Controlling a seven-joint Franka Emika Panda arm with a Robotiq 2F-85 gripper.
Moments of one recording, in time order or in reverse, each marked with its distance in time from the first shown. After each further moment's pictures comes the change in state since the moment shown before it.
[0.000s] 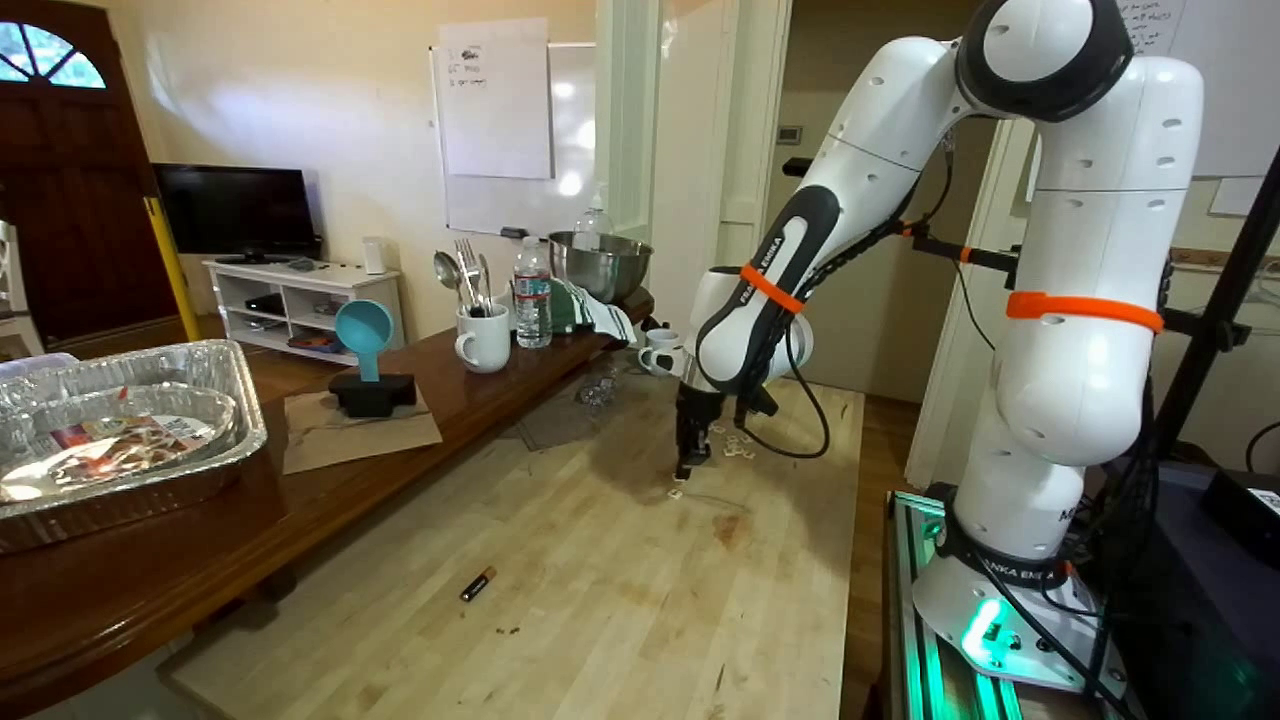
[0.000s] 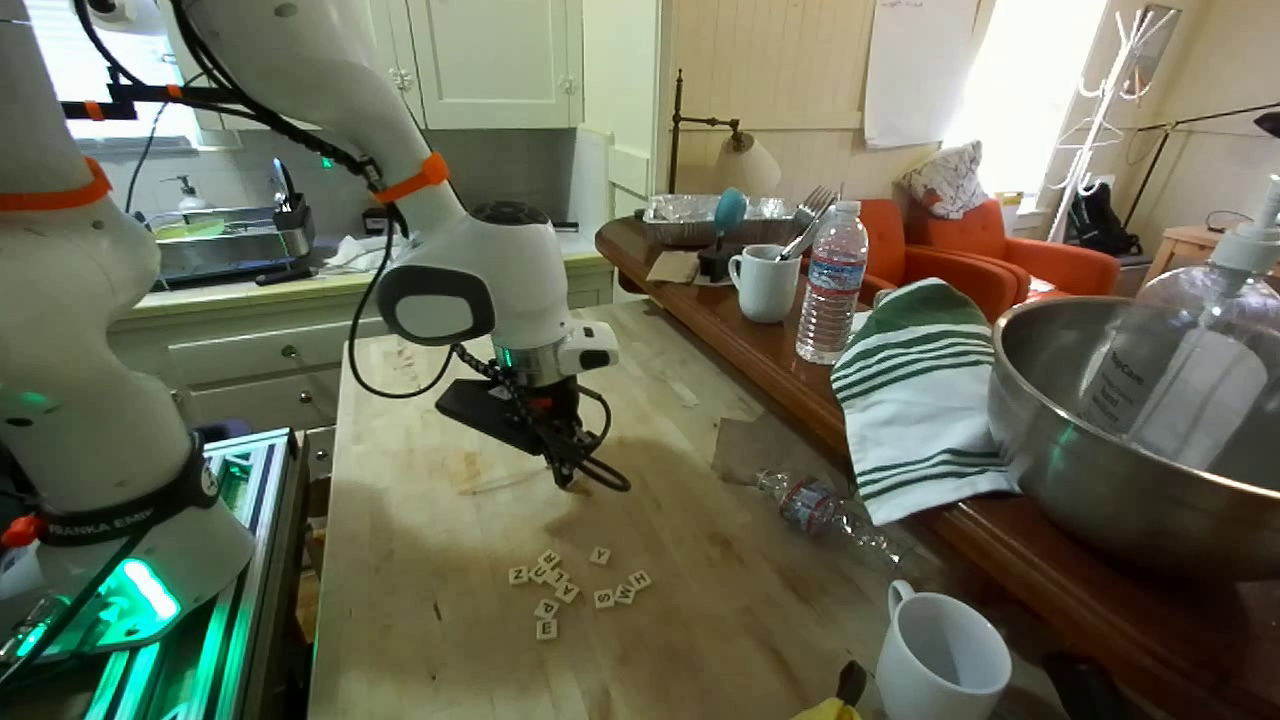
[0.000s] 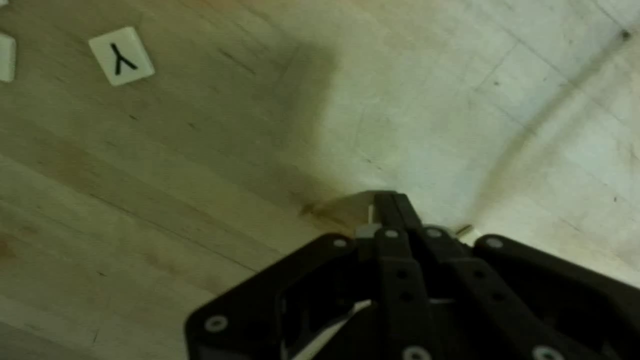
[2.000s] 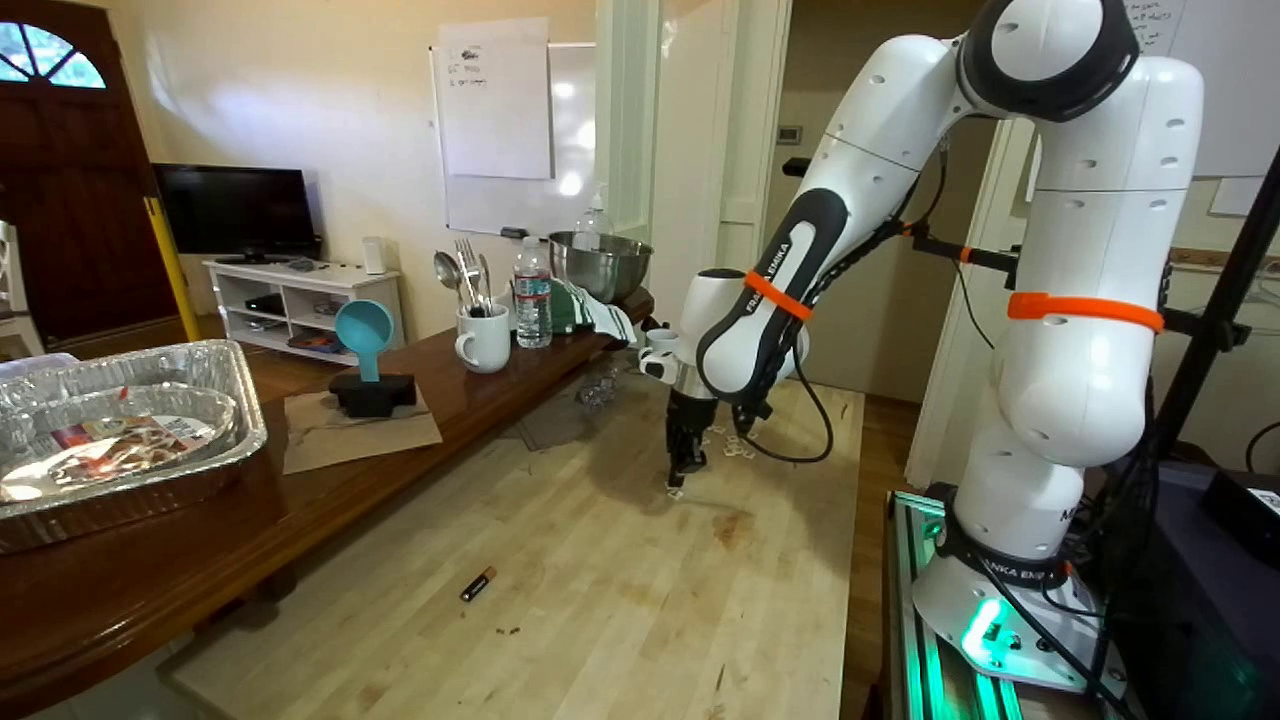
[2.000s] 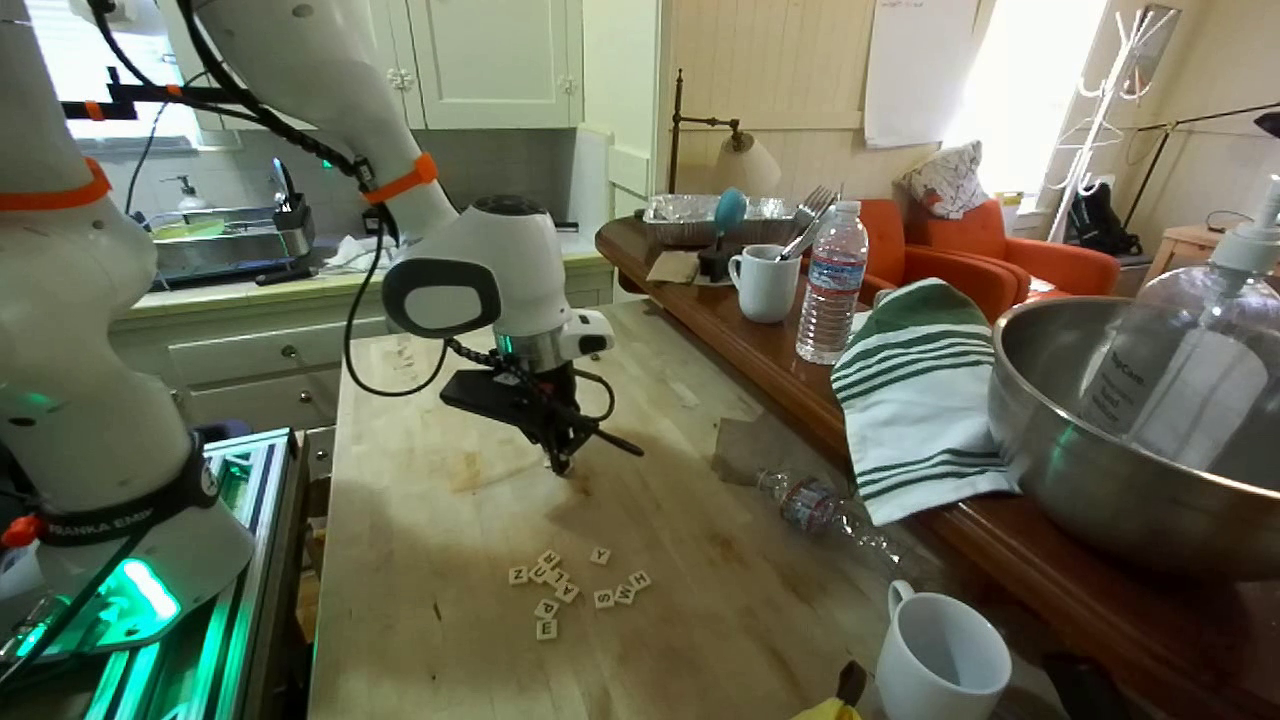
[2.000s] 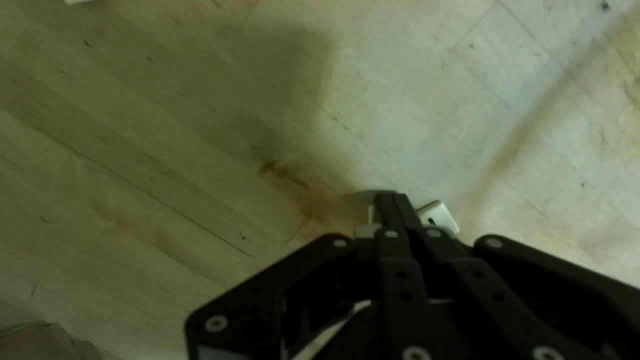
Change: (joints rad) arm 0.025 0.000 0.027 0.001 -0.093 -0.003 0.040
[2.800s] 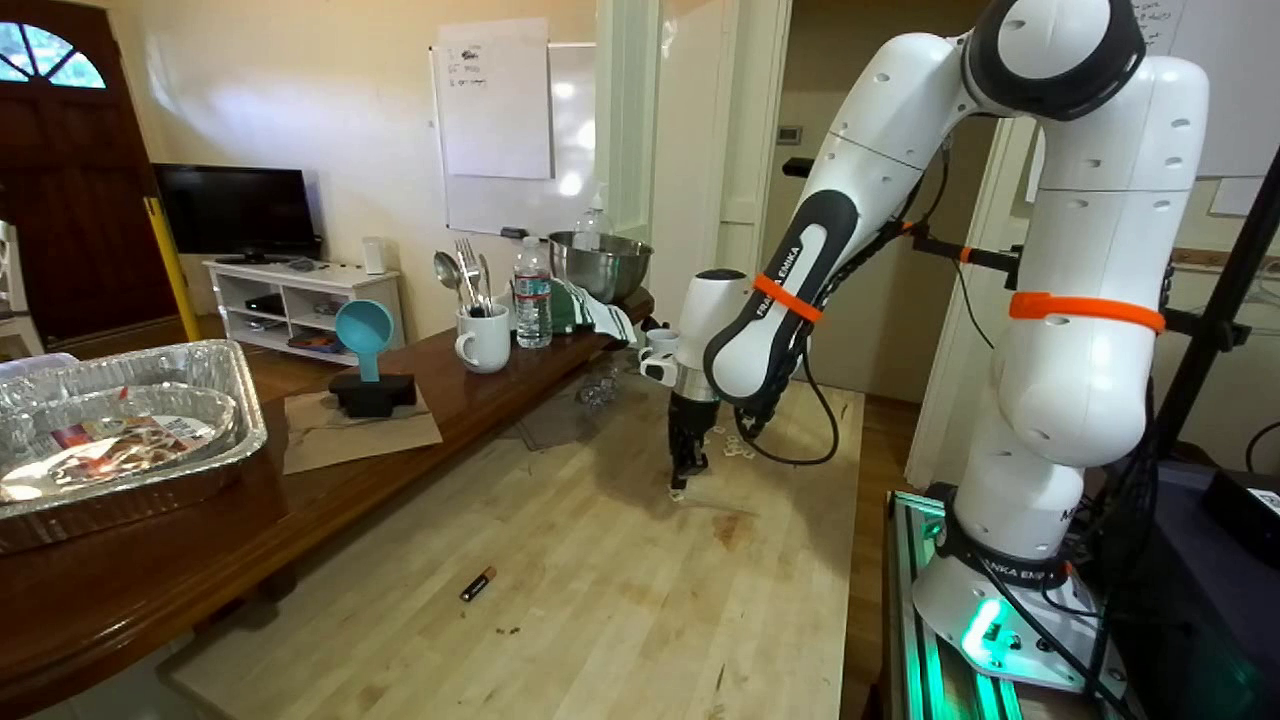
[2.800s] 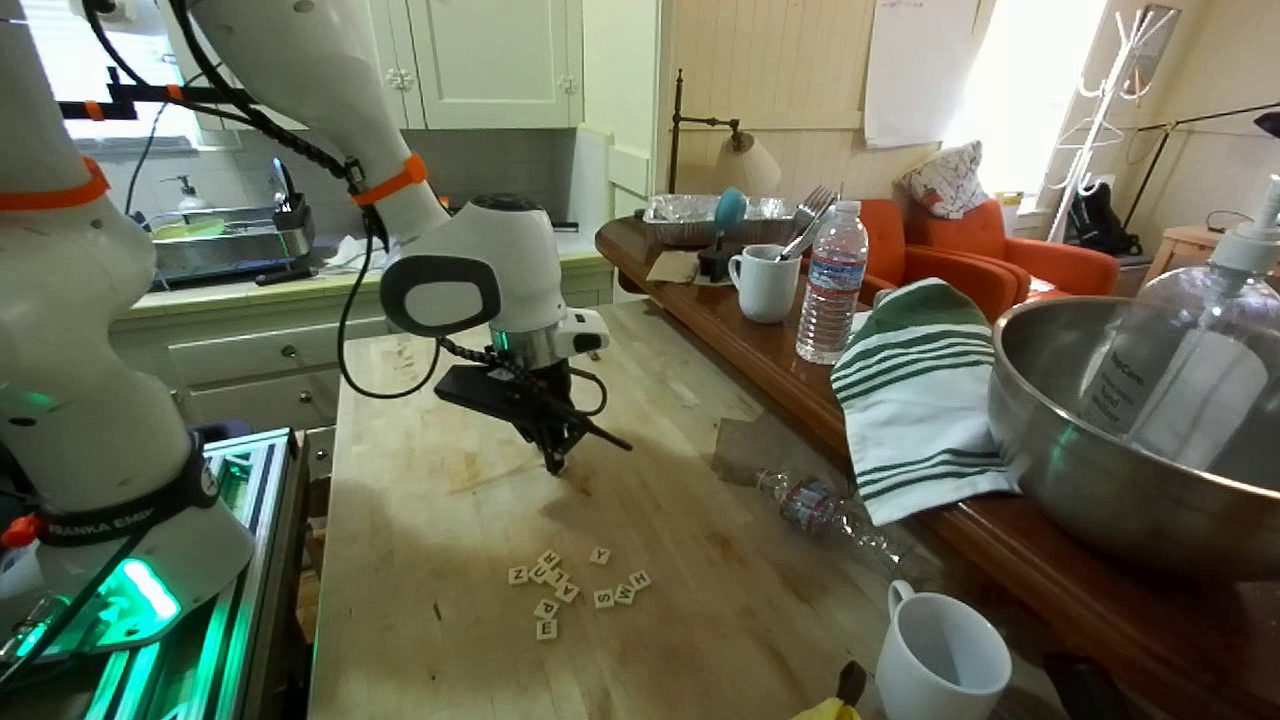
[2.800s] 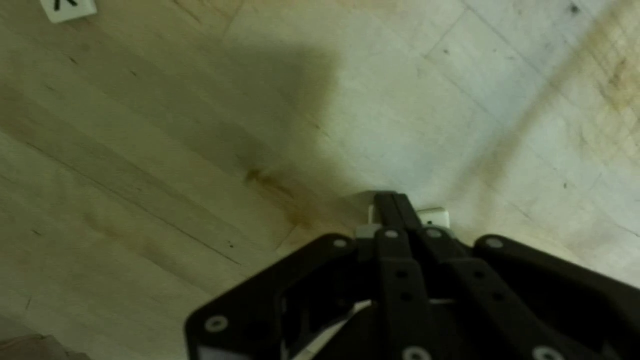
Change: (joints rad) arm 0.006 -0.012 -0.003 -0.011 -0.087 -0.014 0.115
